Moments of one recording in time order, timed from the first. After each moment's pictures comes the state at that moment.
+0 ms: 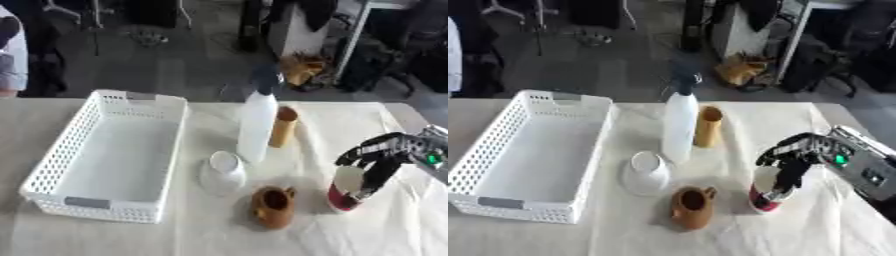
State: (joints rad) left arm -0.50 0.23 0.07 -1.99 0.65 -0.25 -0.50; right arm -0.66 -0.92 0.52 -1.38 0.29 0.43 0.80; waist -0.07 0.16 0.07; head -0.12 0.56
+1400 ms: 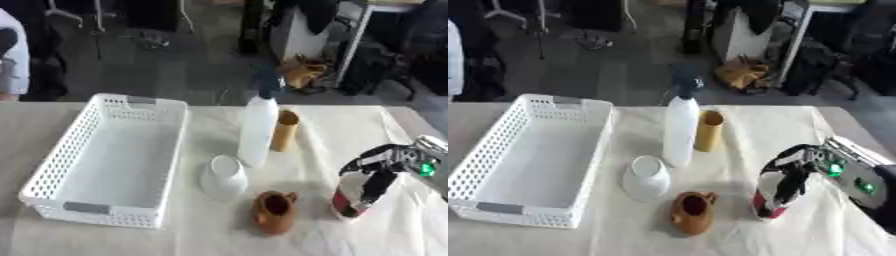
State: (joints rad) left arm -0.50 0.23 0.07 -1.99 0.67 -0.24 -0.51; right arm -0.66 -0.89 0.53 -1.31 0.41 0.38 0.85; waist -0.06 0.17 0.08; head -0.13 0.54
